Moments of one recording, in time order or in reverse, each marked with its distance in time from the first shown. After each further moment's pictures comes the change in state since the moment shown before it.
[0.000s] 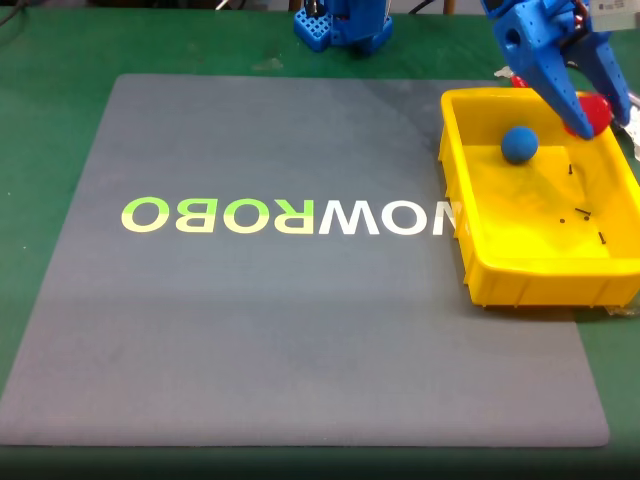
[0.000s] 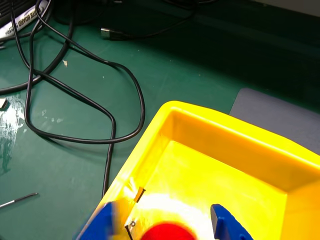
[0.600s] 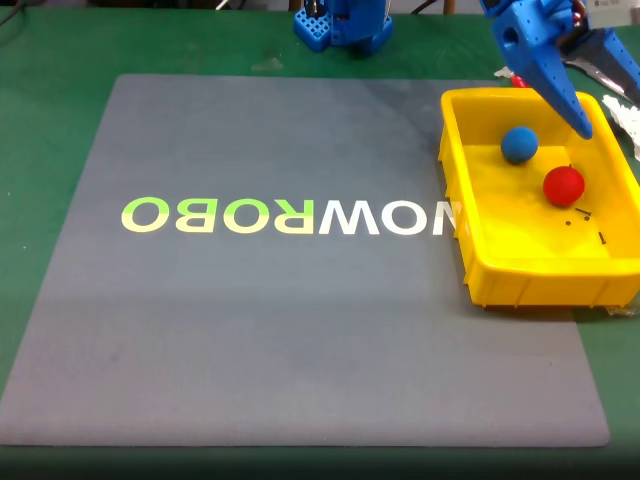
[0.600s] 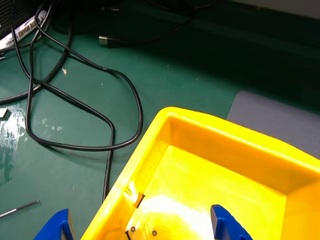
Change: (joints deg) arm 0.4 0.0 -0.5 -0.1 1.2
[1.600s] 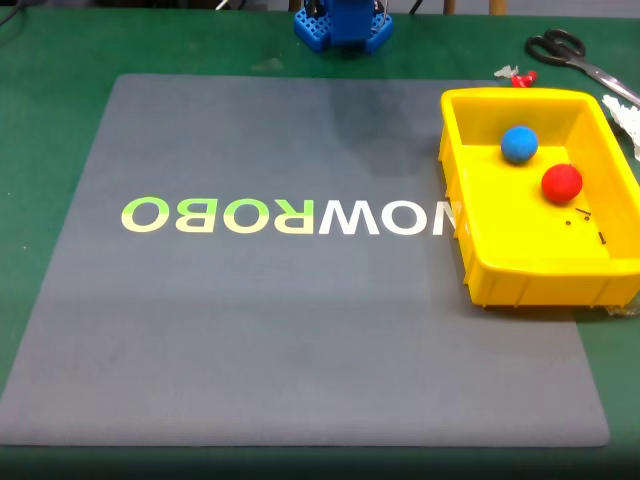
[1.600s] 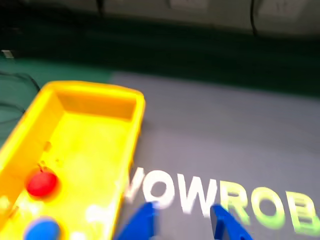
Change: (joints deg) arm 22.5 64.0 32.5 30.2 -6.1
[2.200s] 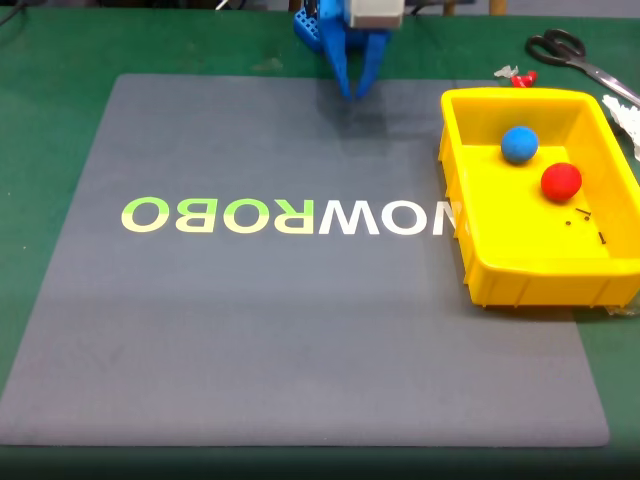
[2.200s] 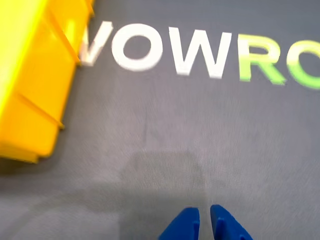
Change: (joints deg) arm 4.3 30.6 47.1 0.4 -0.6
